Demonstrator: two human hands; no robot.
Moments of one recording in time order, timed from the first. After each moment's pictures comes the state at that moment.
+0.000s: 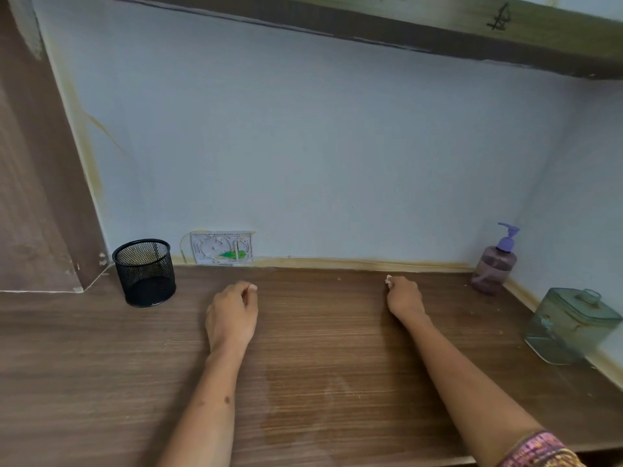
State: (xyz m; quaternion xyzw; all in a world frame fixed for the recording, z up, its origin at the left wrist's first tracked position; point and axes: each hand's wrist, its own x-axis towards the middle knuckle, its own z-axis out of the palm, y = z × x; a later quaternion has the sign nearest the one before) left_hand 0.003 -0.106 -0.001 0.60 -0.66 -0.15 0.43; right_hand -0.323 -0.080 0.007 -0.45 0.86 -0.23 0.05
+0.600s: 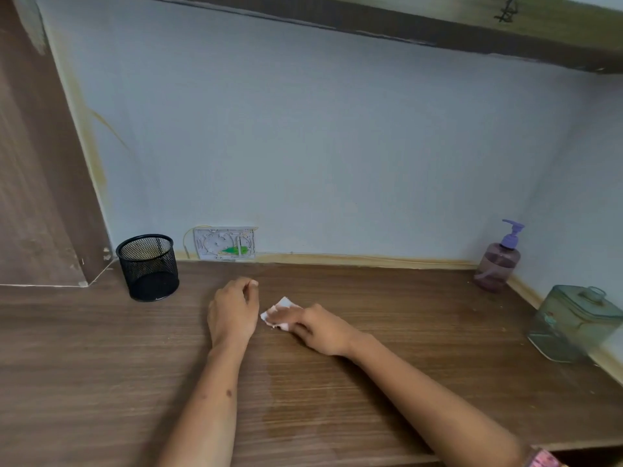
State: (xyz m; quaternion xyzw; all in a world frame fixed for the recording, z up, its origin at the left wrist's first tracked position) left_hand 0.004 -0.109 -0.004 0.60 -0.66 -0.14 0.44; right_hand -0.168 -0.051 0.011 -0.84 0.49 -0.17 0.17
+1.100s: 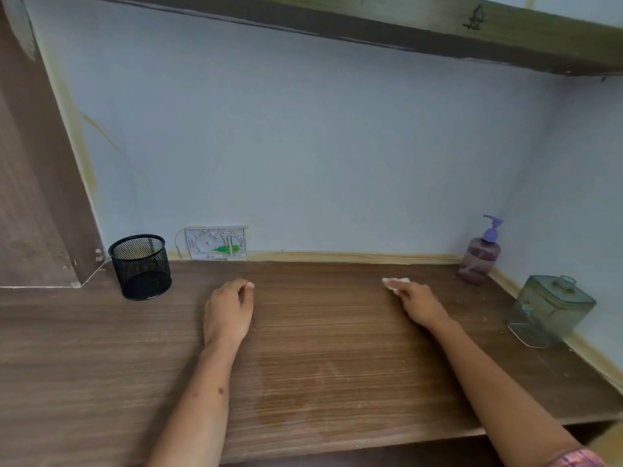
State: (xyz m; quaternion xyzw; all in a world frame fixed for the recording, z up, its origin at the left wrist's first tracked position) left_hand 0.005 -0.099 -0.007 0.56 -0.69 -0.16 0.43; right_hand -0.347 -0.012 0.021 -0.59 0.77 -0.22 0.09
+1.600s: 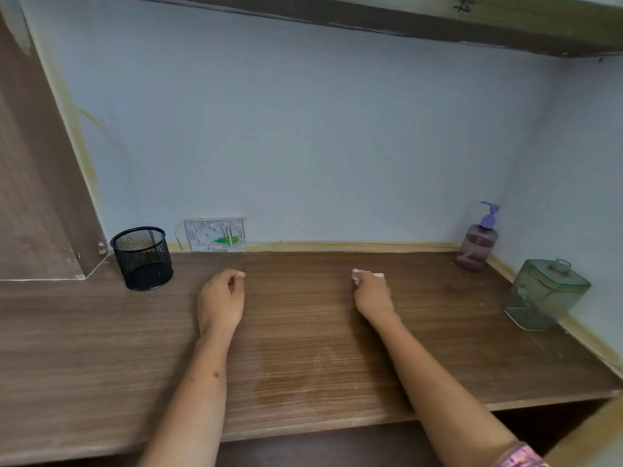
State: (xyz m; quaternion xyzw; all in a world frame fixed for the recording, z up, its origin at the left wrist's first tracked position) left_hand 0.013 -0.096 -0.005 0.59 -0.64 -0.20 0.45; right_hand -0.249 -0.031 0.012 -0.50 0.82 -0.28 0.08
